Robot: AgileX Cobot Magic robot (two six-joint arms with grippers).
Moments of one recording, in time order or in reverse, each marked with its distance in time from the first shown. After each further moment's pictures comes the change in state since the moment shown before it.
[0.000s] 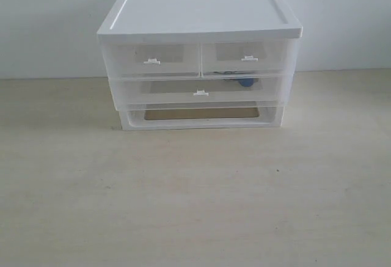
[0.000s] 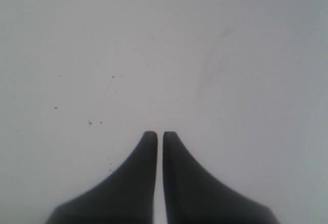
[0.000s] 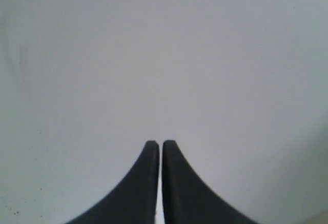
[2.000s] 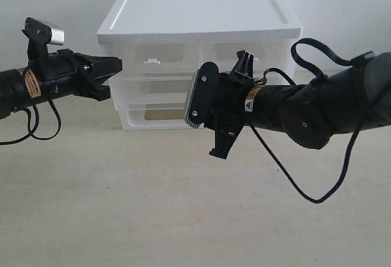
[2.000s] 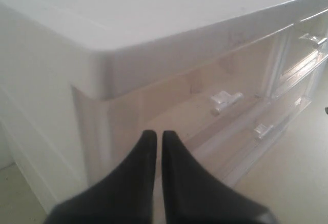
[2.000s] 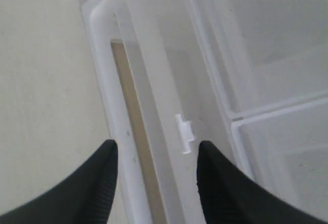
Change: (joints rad) left arm -0.105 1.871 -0.931 0.804 -0.404 0.069; right arm 0.526 1.837 -0.968 -0.370 0.085 -1.066
